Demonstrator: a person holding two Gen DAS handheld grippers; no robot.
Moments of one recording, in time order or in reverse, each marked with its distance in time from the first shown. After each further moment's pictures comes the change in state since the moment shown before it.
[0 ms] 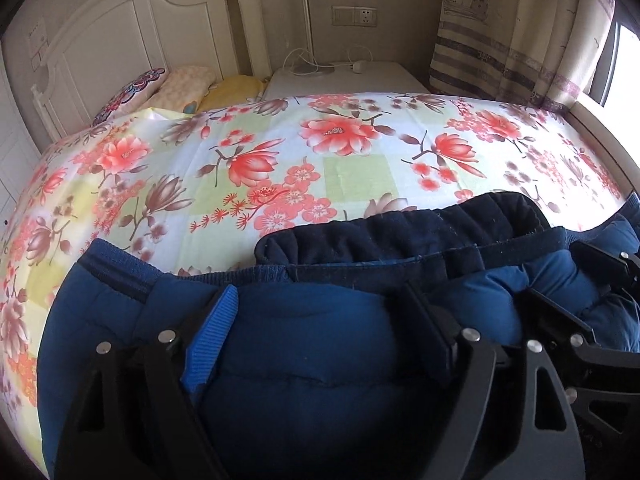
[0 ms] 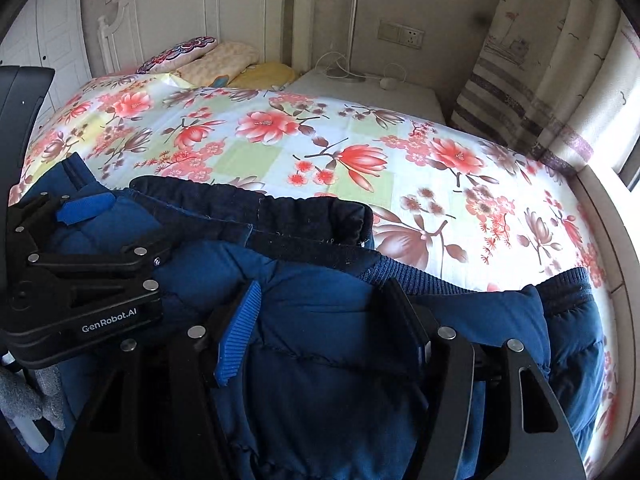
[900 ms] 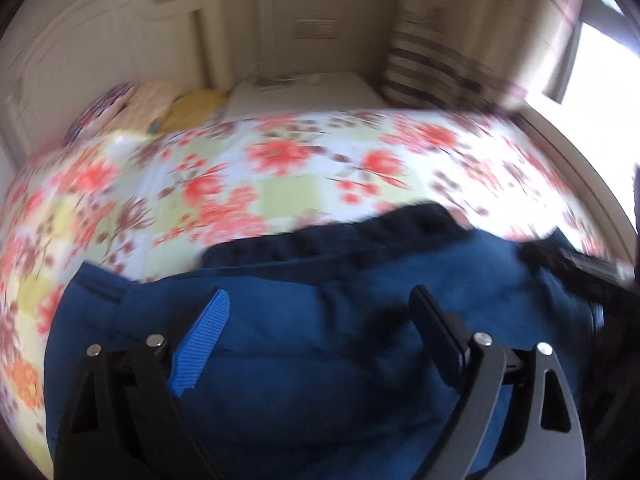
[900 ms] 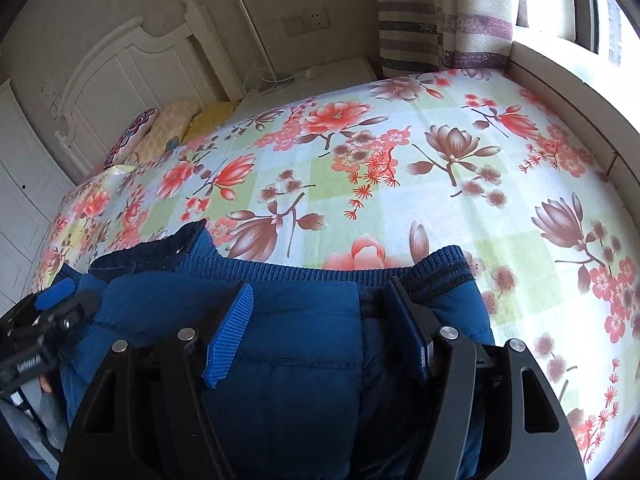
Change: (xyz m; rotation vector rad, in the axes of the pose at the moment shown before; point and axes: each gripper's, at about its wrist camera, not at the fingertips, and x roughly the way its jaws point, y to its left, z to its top) left arm -0.039 -0.044 -0.002 0.116 -0.020 -0.132; right arm -0.001 -0.140 -0.036 0.413 -0.007 0.136
